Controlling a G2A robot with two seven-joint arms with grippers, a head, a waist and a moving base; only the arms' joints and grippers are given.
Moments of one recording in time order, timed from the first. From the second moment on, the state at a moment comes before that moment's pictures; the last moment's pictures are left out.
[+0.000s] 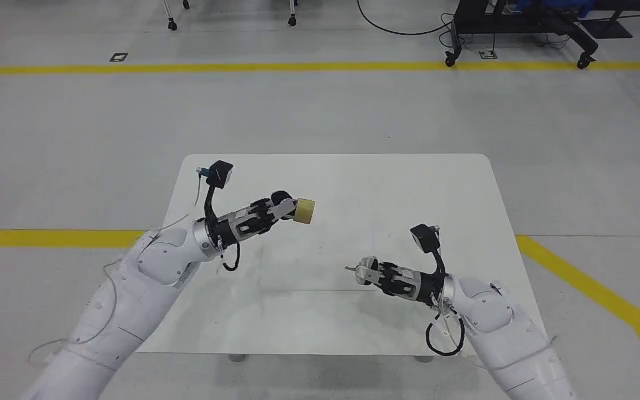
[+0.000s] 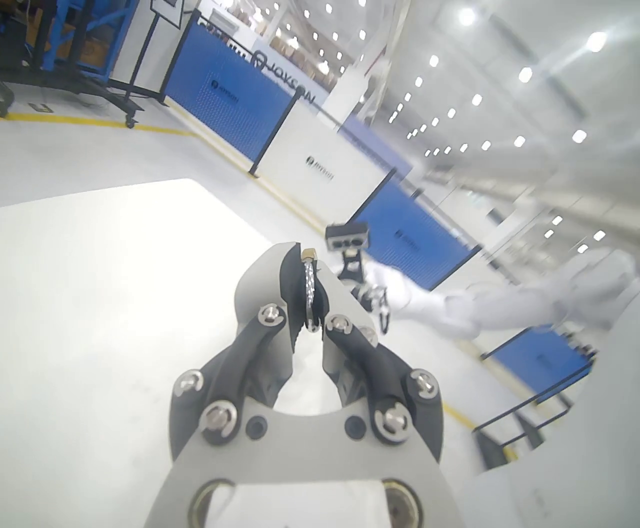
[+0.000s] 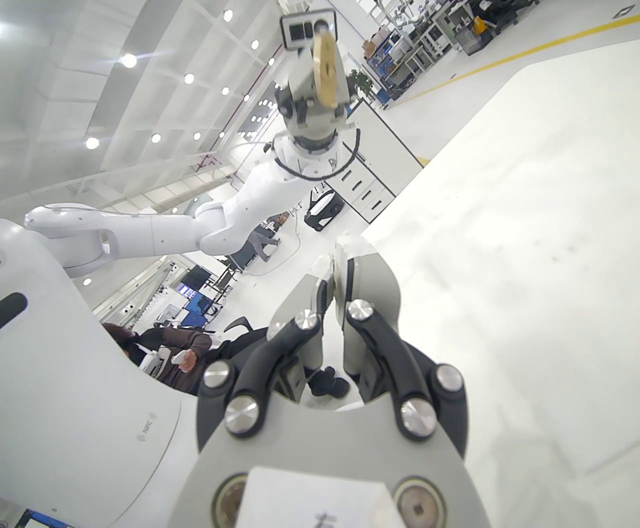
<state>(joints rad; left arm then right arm) 0.72 -1.07 -0.87 -1.21 -0.28 -0.85 -0.56 -1.15 -1.02 1.14 -1.42 0.15 -0.84 0.79</state>
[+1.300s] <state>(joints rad) 0.60 -1.21 -0.69 -1.10 -0.20 -0.76 -0.64 -1.11 -1.06 1.02 -1.44 -0.04 -0.78 0.63</state>
